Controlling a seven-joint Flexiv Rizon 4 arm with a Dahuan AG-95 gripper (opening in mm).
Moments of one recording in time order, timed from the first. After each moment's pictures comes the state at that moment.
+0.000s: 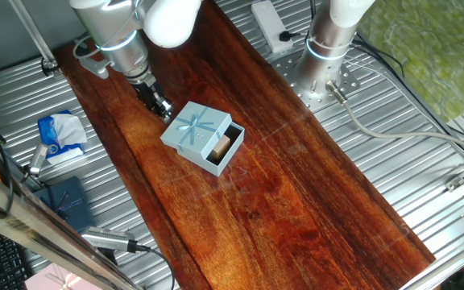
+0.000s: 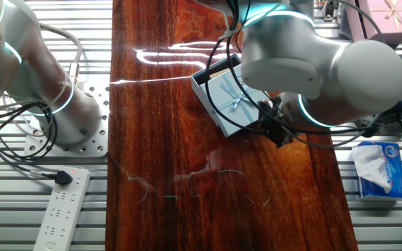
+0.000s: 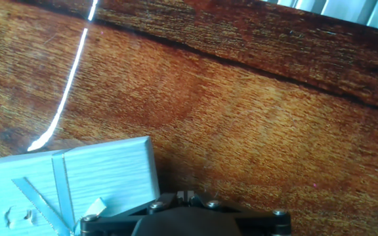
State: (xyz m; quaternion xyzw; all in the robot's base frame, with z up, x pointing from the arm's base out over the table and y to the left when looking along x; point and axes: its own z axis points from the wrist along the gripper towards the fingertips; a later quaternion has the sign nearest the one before) arm 0.520 -0.048 0.049 0.20 -0.97 -0.12 0.05
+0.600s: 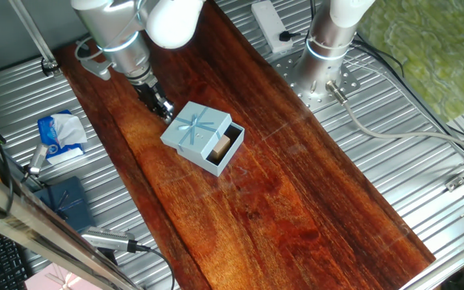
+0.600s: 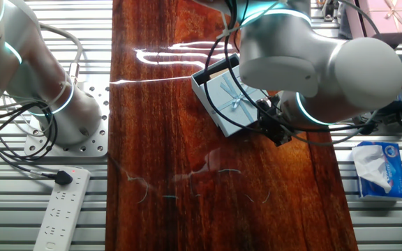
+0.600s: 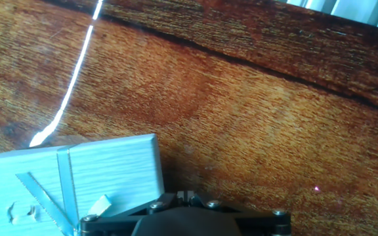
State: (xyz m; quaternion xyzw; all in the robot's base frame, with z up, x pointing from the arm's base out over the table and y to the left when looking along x) arm 0.518 -0.044 0.048 0.21 -0.97 -0.12 0.05
